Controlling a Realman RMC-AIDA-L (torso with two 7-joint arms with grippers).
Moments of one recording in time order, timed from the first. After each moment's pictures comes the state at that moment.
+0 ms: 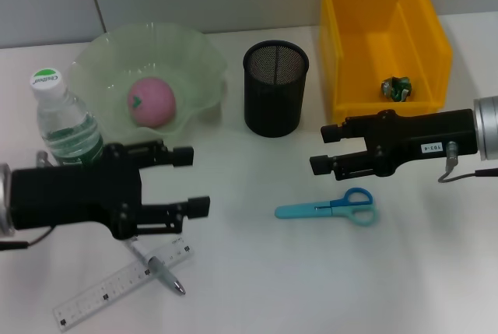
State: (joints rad) left arm -0.46 -2.06 0.92 0.81 1.77 1.76 -1.42; right arm 0.61 2.00 -0.74 -0.63 -2.06 -1.58 1.56
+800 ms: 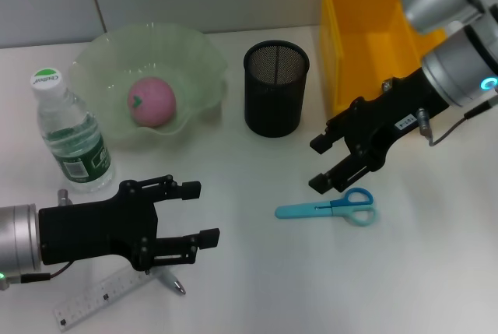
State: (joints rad) left arm -0.46 -2.07 0.94 0.56 1.82 1.62 -1.19; right arm 0.87 1.97 -0.97 -0.77 -2.36 -1.66 1.77
